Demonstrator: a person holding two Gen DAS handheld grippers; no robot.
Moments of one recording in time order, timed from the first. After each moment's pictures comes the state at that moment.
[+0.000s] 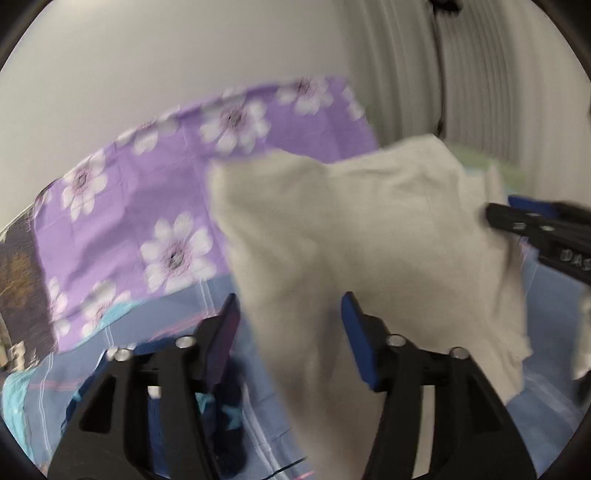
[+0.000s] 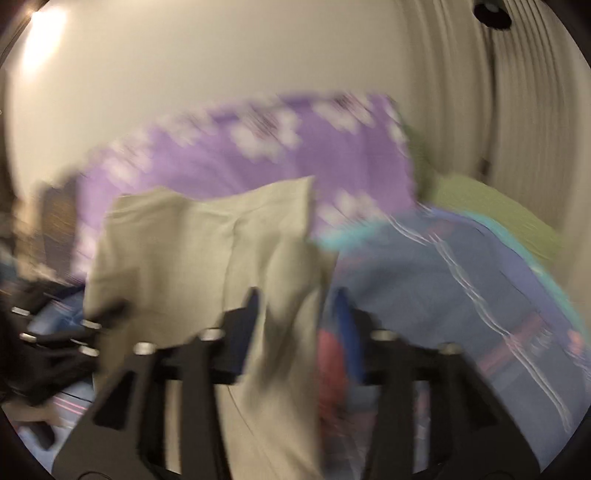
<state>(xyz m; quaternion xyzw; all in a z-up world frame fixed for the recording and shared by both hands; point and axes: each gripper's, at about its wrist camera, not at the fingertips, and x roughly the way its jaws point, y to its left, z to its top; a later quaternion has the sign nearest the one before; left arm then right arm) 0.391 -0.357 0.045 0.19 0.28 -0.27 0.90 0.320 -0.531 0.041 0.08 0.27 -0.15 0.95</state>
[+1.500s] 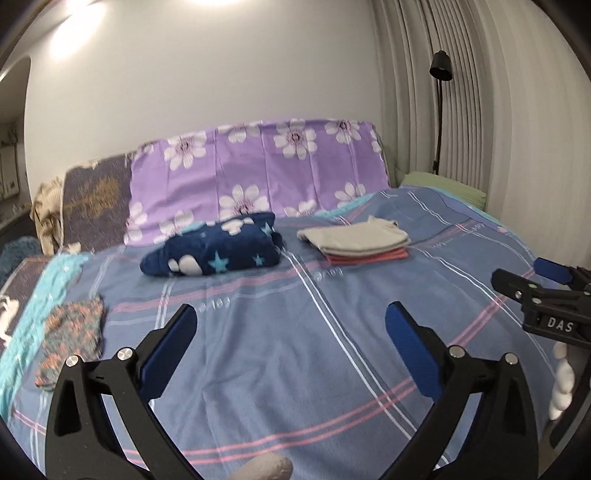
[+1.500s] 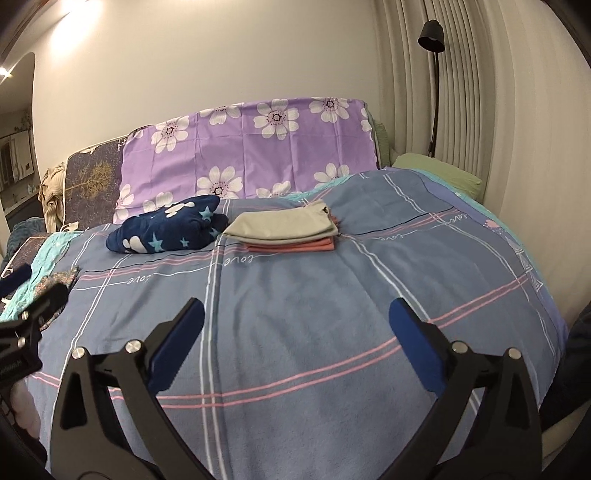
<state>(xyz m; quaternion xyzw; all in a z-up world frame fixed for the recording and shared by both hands) -0.017 -0.113 0.051 0.07 0.22 -0.21 0.95 -0.064 -0.301 0.021 0.07 0.24 -0.16 0.96</state>
